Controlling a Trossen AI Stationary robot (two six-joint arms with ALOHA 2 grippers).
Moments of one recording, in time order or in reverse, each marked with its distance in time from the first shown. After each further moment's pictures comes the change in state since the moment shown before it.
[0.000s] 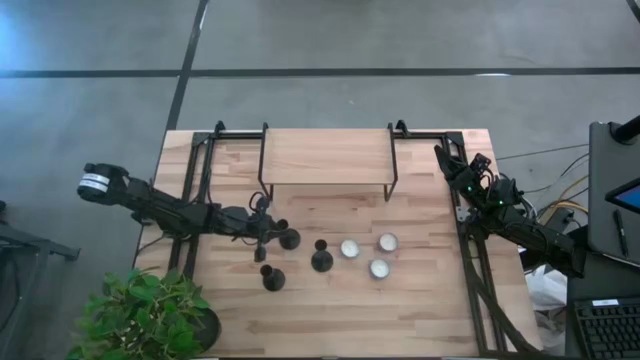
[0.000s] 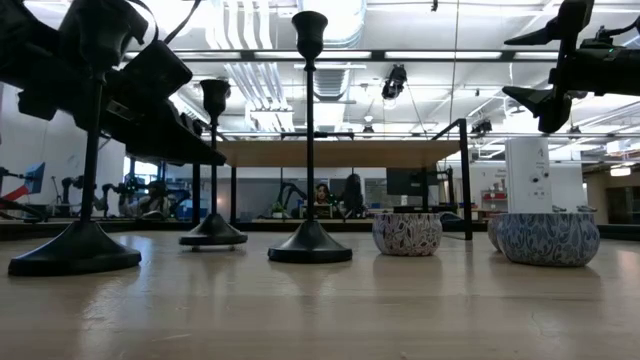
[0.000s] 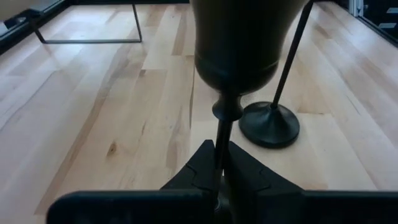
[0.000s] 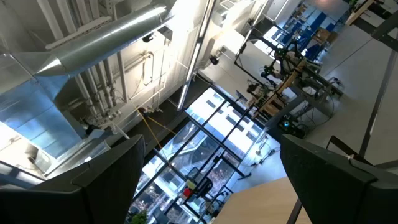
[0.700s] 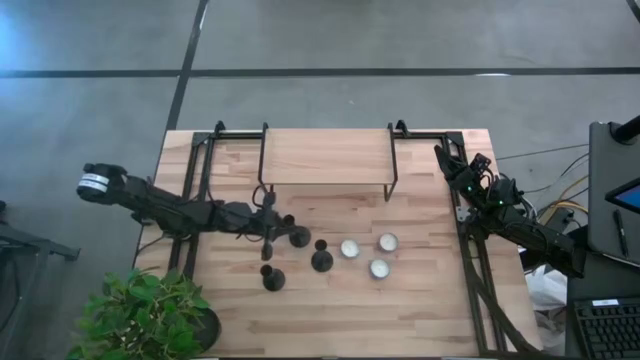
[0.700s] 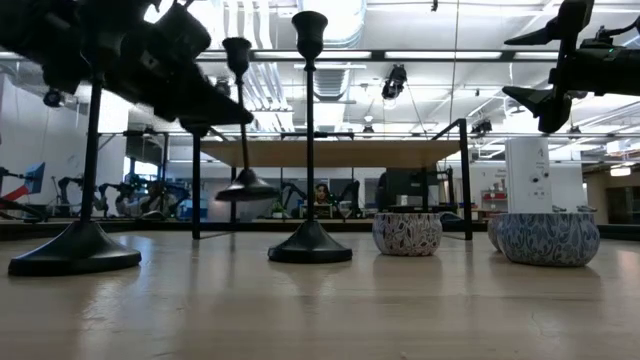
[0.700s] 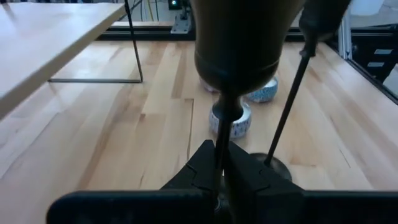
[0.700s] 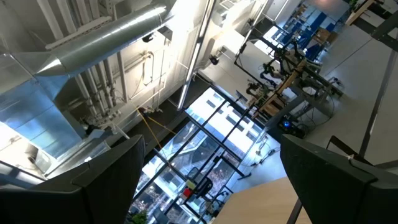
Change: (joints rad) left arm 0.009 -0.006 0.138 -0.060 0.000 -0.001; right arm 0.000 0.000 0.000 0.000 0.000 0.000
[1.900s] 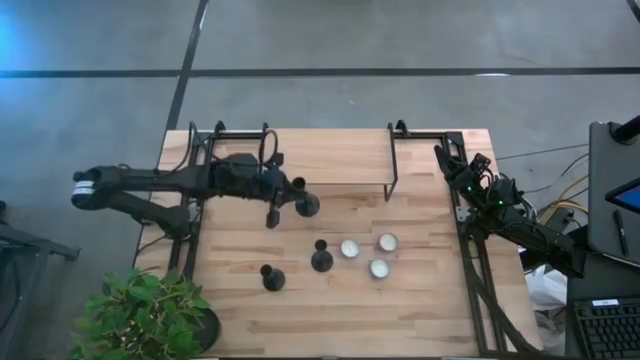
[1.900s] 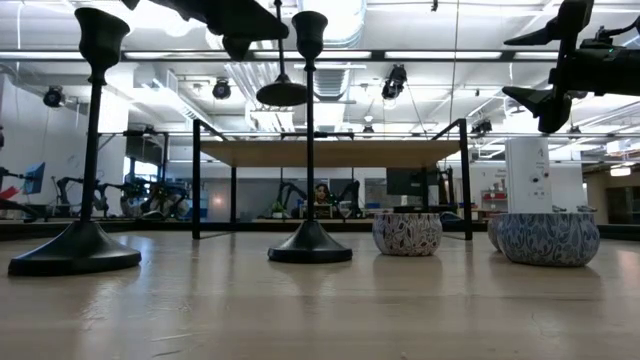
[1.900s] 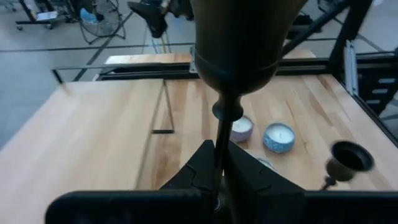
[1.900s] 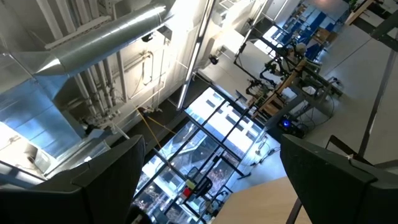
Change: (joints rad) left arm 0.245 -0.061 0.533 -0.618 0.224 0.137; right arm 0.000 0.001 0.000 -0.001 0.000 0.000
